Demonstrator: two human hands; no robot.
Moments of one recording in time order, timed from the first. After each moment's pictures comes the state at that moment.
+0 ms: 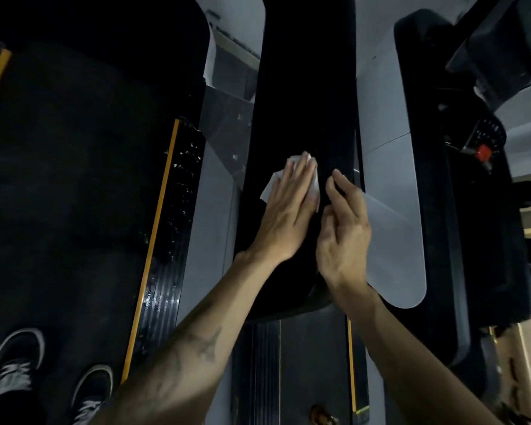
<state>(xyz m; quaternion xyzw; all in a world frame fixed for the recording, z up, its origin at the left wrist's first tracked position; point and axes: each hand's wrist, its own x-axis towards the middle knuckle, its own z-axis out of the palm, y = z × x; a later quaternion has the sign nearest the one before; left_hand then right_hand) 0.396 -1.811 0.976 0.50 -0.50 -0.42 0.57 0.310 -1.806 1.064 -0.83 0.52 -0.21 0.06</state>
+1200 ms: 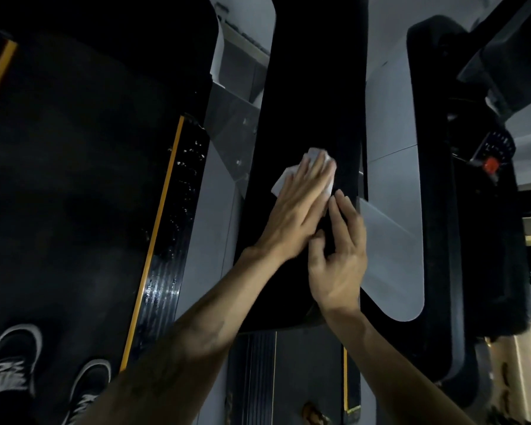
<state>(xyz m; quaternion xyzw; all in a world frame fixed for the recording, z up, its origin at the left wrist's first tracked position) 0.407 -1.842 0.985 0.48 -0.52 -0.38 0.60 0.318 -1.802 1.062 -0.82 0.53 -0.21 0.02</state>
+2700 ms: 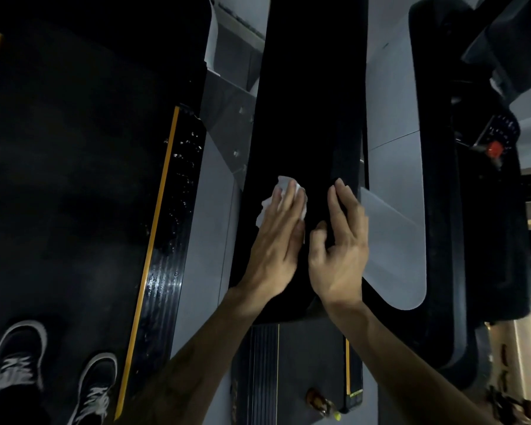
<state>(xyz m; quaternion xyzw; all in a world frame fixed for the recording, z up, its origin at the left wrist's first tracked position) 0.383 -1.781 0.960 0.51 -0.47 -0.39 0.60 0.318 -1.804 1.062 -0.83 0.52 -0.20 0.00</state>
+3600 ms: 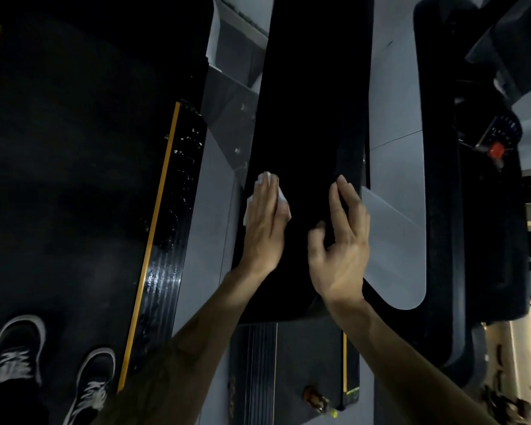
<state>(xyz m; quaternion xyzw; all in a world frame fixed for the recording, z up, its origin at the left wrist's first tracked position) 0.390 -1.801 0.939 0.55 -0.36 -0.49 0.57 0.318 -1.806 1.063 -0.84 0.52 -0.17 -0.01</state>
